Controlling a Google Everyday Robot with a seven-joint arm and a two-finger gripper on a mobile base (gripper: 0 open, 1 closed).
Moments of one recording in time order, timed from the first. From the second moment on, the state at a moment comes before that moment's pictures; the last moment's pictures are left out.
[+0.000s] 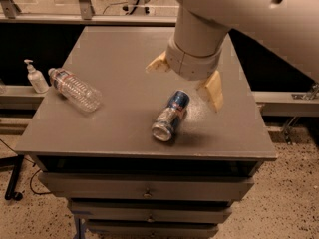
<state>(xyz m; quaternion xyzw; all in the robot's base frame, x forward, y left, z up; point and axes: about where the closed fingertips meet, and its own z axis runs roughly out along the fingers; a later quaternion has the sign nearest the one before) 0.508 -0.059 0.904 -0.94 0.30 -0.12 0.08</state>
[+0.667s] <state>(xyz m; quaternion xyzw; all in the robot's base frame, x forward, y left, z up) 0.555 -0.063 0.894 -0.95 0.27 -0.11 0.09</state>
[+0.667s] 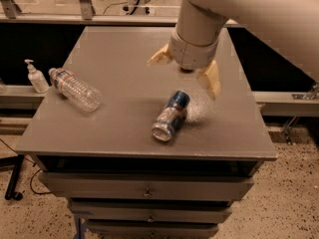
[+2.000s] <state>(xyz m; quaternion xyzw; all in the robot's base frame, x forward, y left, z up) 0.532 -0.080 0.841 -0.96 0.25 -0.06 0.08</state>
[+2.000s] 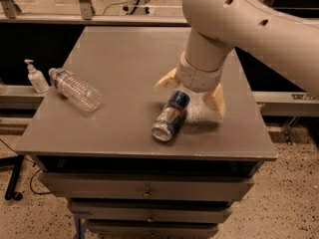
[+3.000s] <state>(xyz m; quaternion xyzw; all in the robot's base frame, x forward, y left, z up) 0.534 -0.039 0.846 -0.98 0.19 -0.10 0.00</state>
